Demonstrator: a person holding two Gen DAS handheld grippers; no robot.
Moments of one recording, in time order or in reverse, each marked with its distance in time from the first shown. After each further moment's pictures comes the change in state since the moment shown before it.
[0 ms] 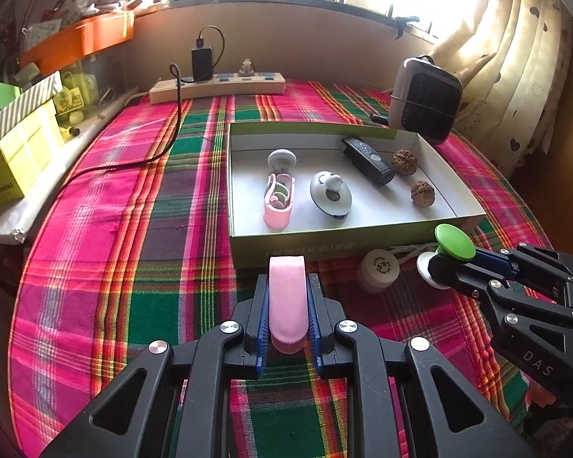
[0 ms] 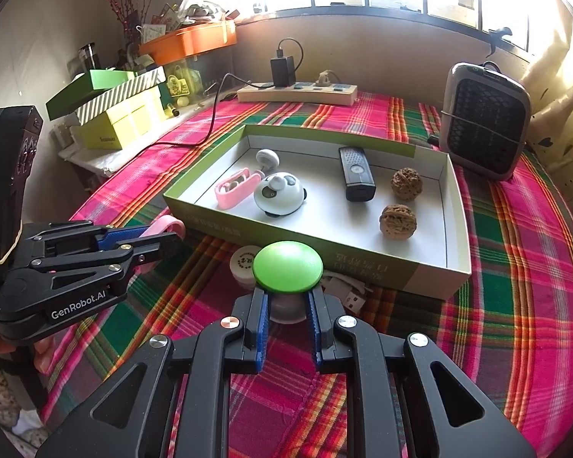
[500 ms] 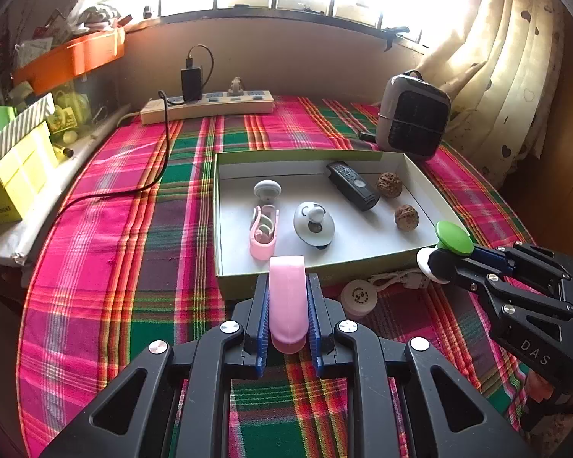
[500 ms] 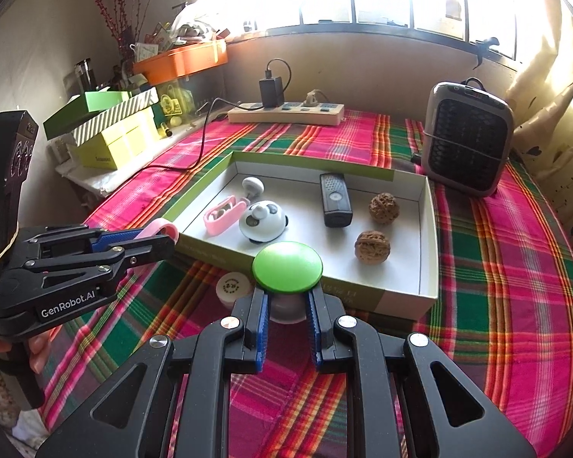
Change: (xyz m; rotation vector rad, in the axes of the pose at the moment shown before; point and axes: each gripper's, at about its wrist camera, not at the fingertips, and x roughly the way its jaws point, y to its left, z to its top) left arm -0.010 -0.011 0.019 0.022 -0.034 -0.015; right arm -0.016 -0.012 0.015 0.018 -0.050 -0.021
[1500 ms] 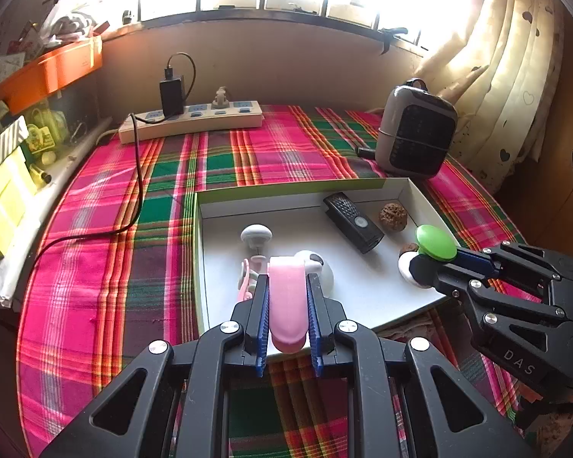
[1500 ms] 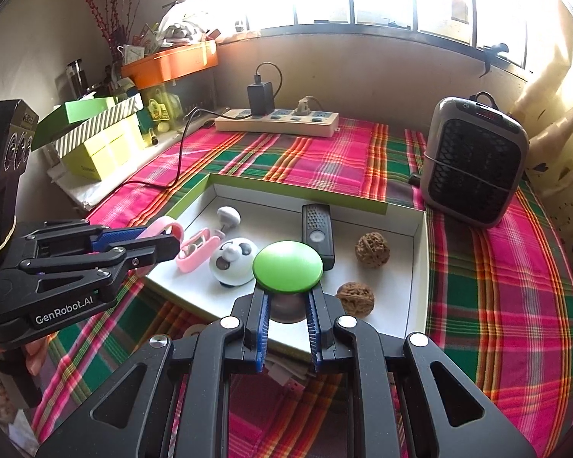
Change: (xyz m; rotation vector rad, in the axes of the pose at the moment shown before) left arm 0.030 -0.003 0.044 0.022 0.007 -0.030; right arm 0.026 -0.019 0.034 -0.022 0.014 -0.003
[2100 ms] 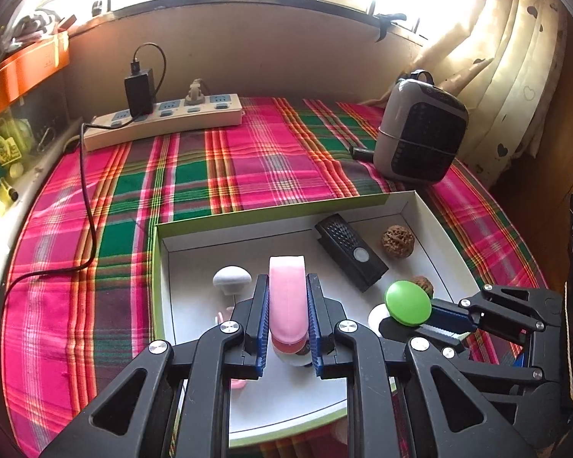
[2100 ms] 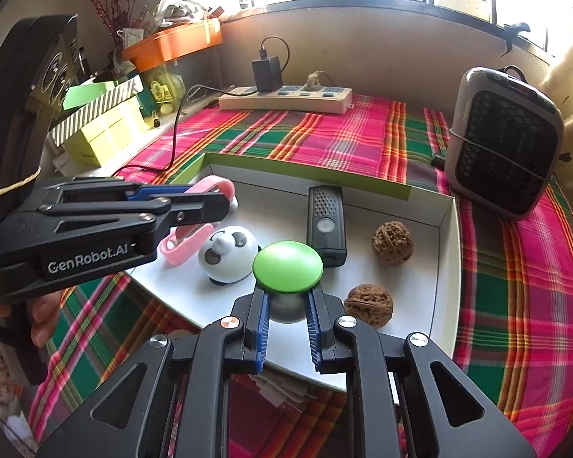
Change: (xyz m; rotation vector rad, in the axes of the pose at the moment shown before) left arm 0.047 -0.007 0.035 0.018 0.057 -0.048; right arm 0.035 -0.010 0.000 -0.005 0.073 0.062
